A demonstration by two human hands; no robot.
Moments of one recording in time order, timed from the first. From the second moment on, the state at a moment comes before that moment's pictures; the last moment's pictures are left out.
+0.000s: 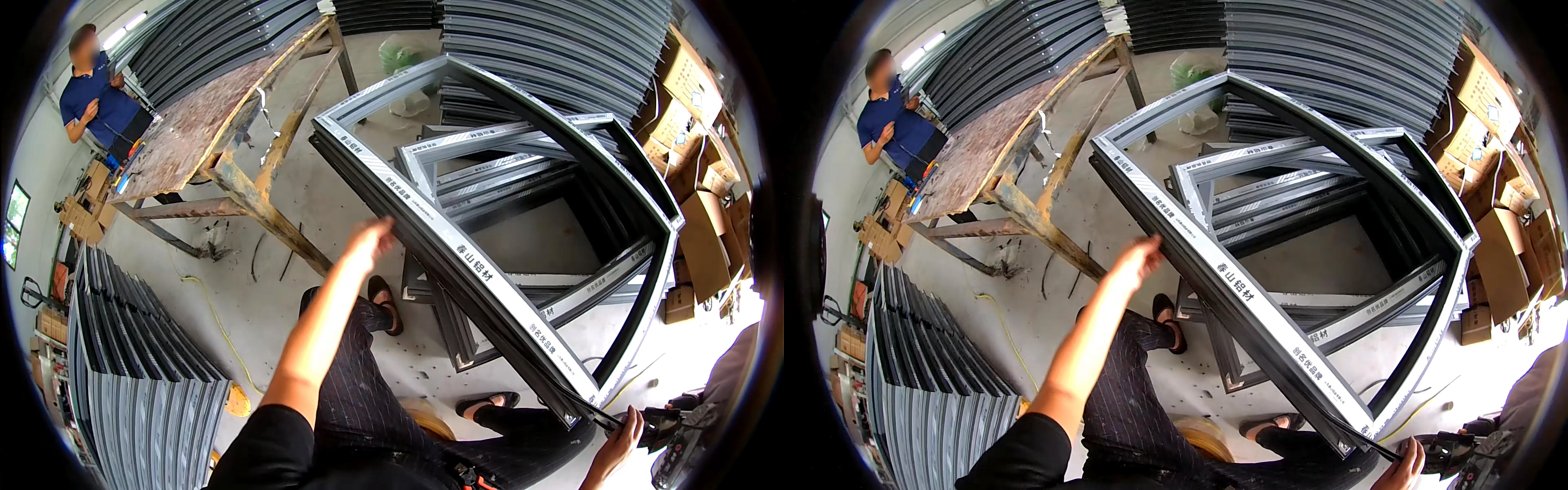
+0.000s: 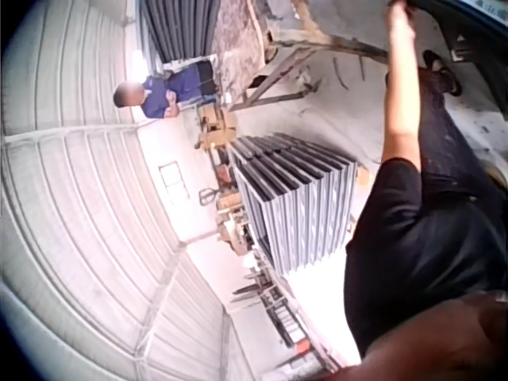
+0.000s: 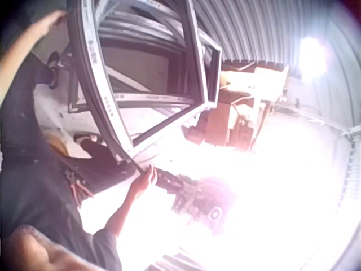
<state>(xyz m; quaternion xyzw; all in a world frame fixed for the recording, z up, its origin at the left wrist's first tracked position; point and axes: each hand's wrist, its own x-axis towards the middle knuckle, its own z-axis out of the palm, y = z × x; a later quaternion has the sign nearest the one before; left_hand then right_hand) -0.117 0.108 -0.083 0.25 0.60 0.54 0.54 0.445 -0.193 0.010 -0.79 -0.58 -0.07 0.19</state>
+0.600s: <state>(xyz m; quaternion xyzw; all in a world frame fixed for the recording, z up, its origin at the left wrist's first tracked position) 0.008 0.015 -0.081 0.36 0.63 0.49 0.49 0.332 -0.072 0.085 -0.50 -0.82 0.11 0.25</state>
